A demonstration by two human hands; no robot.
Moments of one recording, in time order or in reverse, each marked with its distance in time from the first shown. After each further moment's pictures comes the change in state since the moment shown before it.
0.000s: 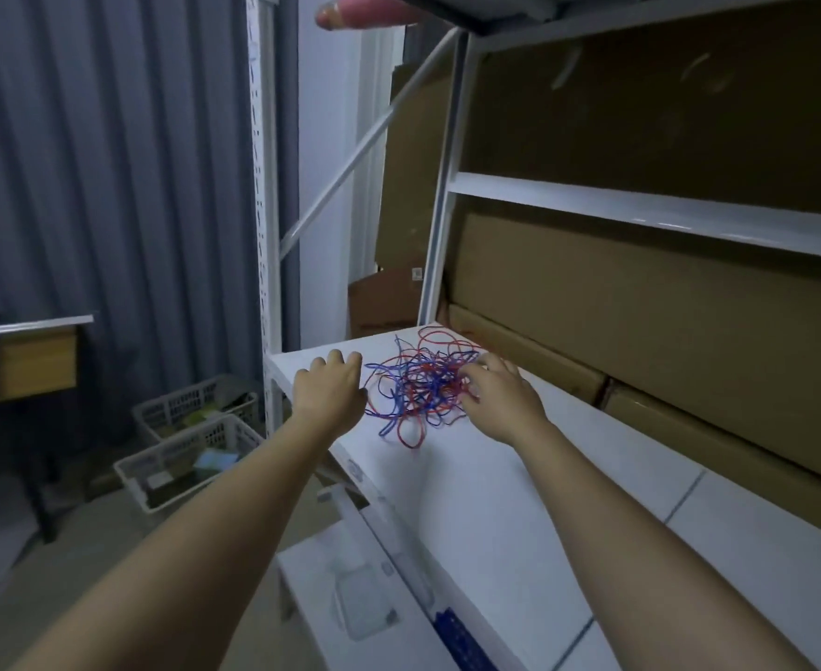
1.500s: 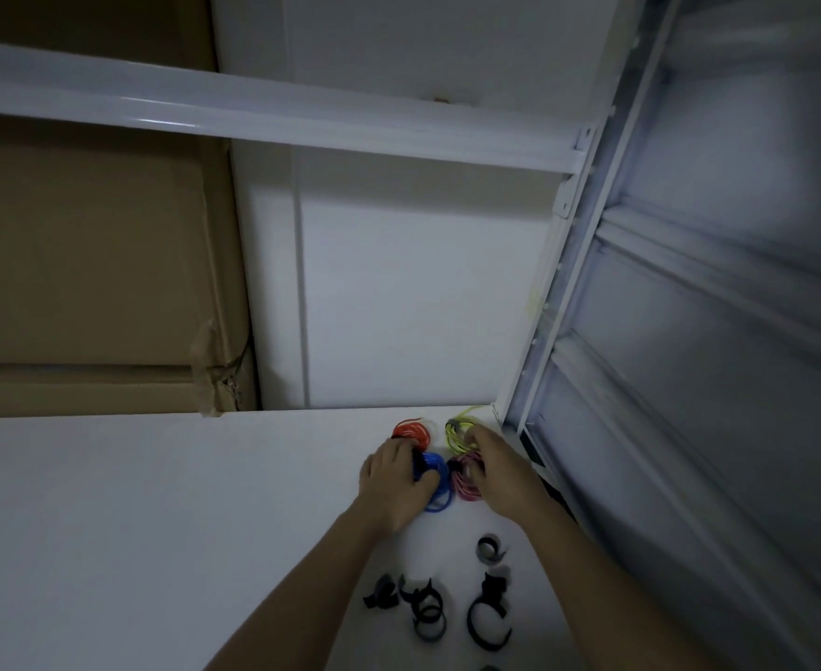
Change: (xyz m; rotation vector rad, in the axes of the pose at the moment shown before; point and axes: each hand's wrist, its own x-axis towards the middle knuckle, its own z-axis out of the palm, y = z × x) left_hand -0.348 0.766 0.075 -0.769 -0.678 1.024; right_hand -0.606 0.505 -0.180 0.016 0.073 1.062
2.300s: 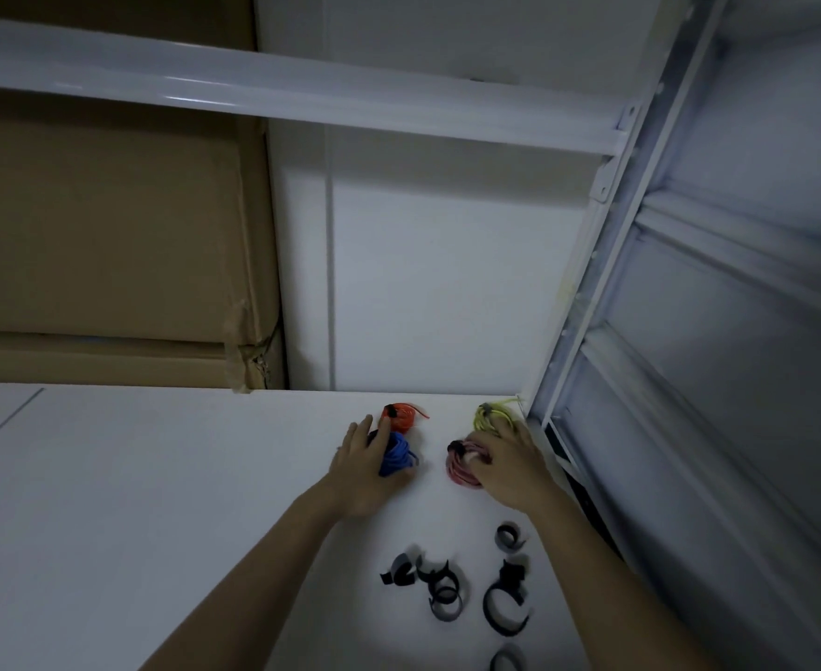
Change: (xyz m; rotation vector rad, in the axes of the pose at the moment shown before) left_hand -0.033 -0.028 -0.050 0.047 -0.205 -0.164; right_hand 0.006 -0.010 0.013 -0.131 -0.110 0.054
